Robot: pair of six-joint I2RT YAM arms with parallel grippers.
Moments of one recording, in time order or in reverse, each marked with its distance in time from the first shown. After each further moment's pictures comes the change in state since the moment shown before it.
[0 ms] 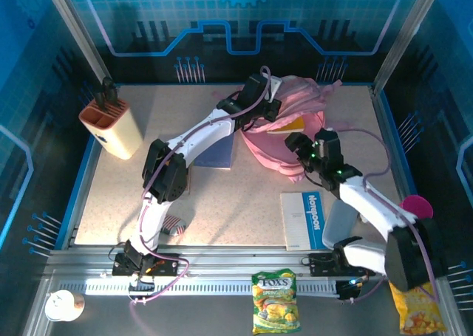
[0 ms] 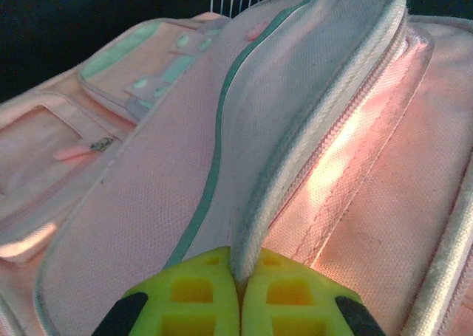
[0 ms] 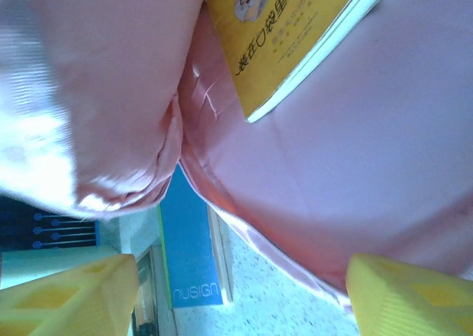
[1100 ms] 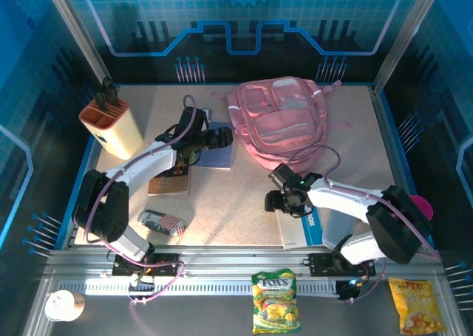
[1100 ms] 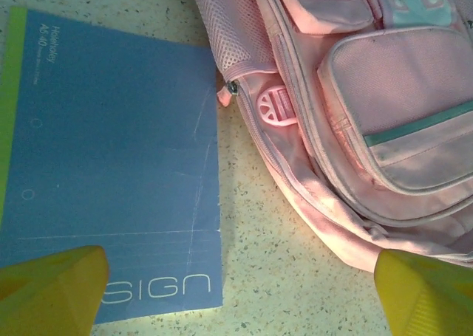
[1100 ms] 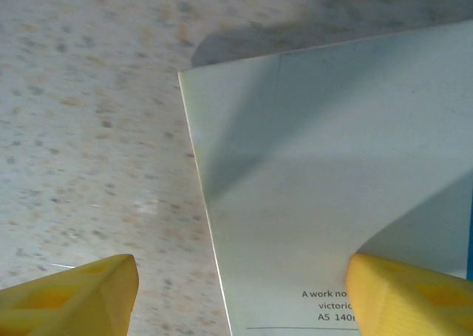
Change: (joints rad) left arm 0.232 -0.631 -0.955 0.154 0.054 -0.350; right arm 0.414 0.279 0.031 -0.510 0.035 -0.246
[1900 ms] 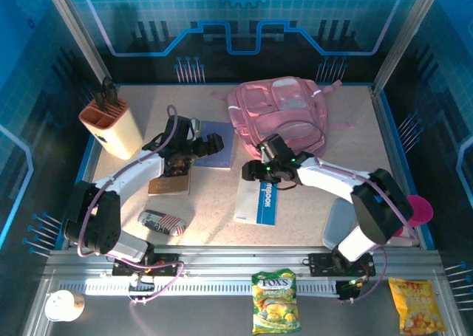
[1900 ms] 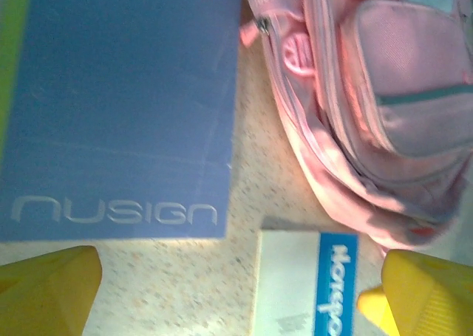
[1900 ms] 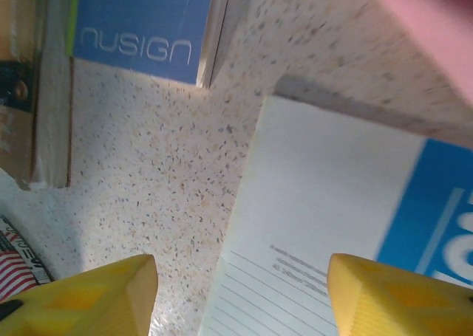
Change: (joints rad) left arm 0.086 -0.097 -0.151 -0.003 0.208 -0.130; right arm -0.085 0.137 0.238 0.254 -0.184 -0.143
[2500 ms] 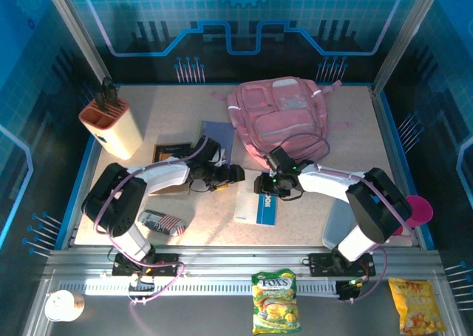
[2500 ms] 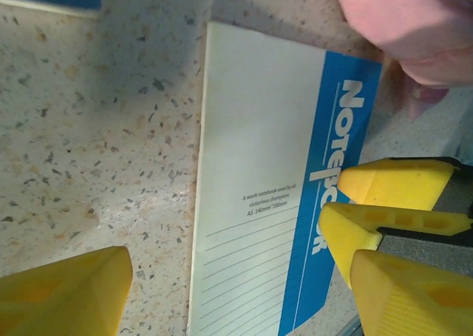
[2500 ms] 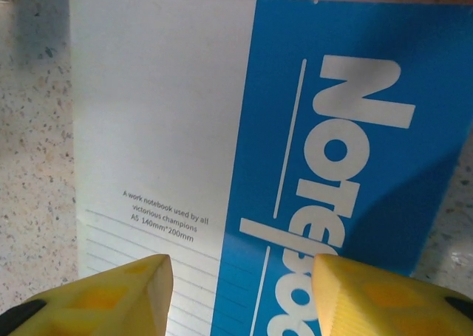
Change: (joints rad) left arm -0.214 0.187 -0.050 0.011 0.182 -0.104; right arm -0.005 0.038 -0.110 -0.053 0.054 0.058
